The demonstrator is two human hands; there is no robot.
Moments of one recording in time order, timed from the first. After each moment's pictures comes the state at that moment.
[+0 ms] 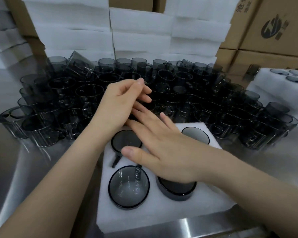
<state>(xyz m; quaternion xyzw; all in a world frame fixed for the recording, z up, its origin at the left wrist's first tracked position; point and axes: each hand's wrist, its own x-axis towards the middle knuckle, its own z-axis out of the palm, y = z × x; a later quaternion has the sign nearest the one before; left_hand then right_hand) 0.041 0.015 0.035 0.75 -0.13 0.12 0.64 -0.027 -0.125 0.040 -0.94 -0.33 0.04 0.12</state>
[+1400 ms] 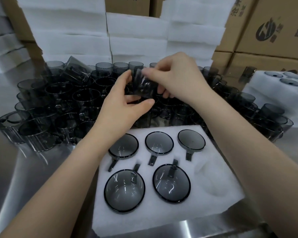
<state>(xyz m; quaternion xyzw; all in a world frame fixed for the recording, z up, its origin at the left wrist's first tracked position) 0.042 0.010 0.027 0.78 -0.14 0.14 0.59 0.069 -0.140 0.097 -0.90 -0.15 -0.17 0.37</state>
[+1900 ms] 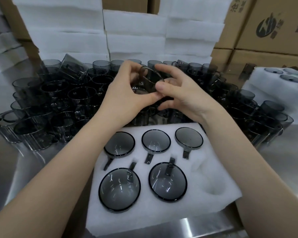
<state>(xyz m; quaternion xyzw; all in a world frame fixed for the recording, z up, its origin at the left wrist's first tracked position) 0.049 -0.004 0.046 0.78 -0.17 0.18 0.58 0.075 -0.179 0.053 -0.72 -0.21 0.04 0.67</state>
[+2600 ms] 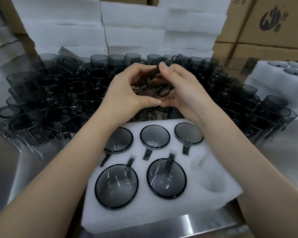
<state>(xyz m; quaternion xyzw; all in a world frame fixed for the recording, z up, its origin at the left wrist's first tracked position) 0.062 -0.004 0.030 0.76 -0.26 0.17 0.57 0.072 -0.167 0.045 -0.69 -0.12 -0.01 0.71</state>
